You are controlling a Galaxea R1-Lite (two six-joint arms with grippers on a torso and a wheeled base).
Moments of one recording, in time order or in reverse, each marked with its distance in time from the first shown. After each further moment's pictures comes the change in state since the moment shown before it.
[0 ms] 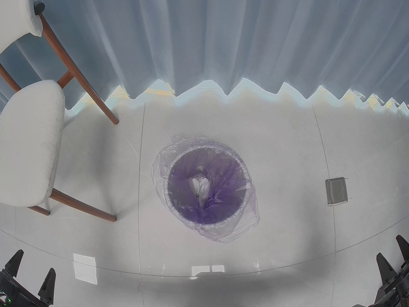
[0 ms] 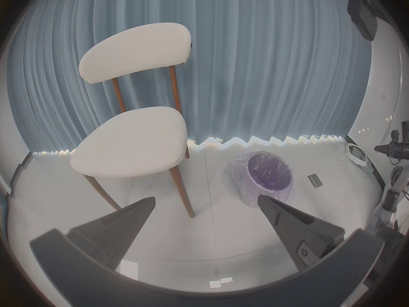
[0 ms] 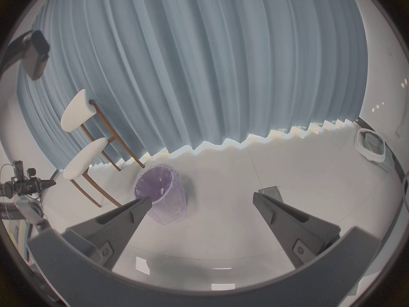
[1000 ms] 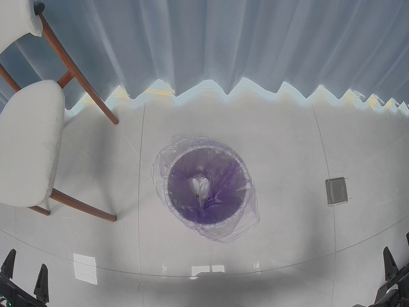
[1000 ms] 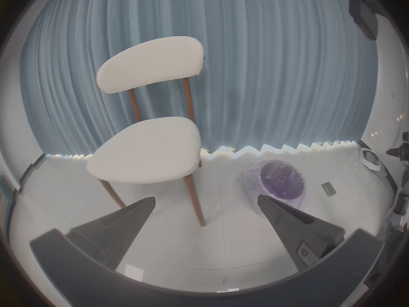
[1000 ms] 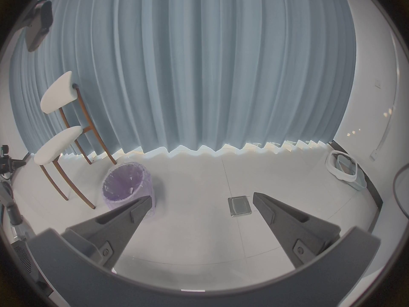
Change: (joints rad) left arm 0.111 -0.088 0.014 -0.009 0.004 0.005; right arm -0.015 -0.072 0.014 0.026 -0.190 -0.120
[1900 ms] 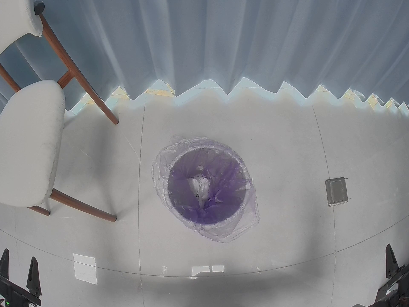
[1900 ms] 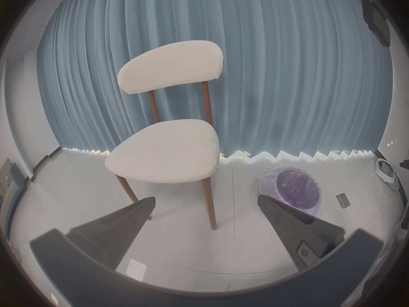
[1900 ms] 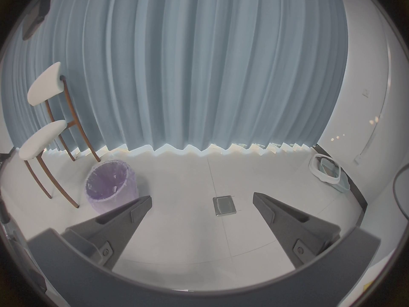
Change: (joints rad) left arm 0.014 -0.021 0.000 -0.007 0.106 -0.047; right arm -0.143 0.000 0.000 0.007 0.027 -0.031
